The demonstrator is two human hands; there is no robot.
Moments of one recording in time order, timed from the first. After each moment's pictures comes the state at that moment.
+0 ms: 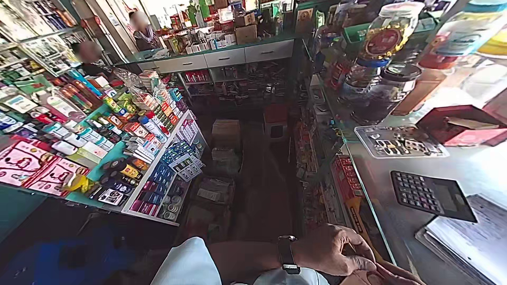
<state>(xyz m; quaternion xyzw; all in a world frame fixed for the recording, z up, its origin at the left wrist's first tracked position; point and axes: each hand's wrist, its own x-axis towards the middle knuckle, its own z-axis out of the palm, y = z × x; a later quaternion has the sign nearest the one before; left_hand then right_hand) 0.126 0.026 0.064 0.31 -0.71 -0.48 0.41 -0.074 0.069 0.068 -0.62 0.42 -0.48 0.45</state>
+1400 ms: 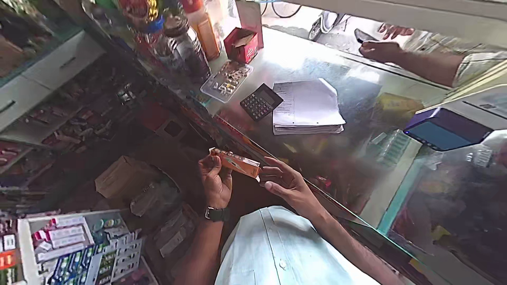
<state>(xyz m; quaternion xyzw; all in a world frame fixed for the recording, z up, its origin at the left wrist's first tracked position) 0.107 -0.061 0.027 0.35 -0.20 -0.66 0.64 -0.069 0.058 0.025 -0.42 0.39 -0.61 0.54</state>
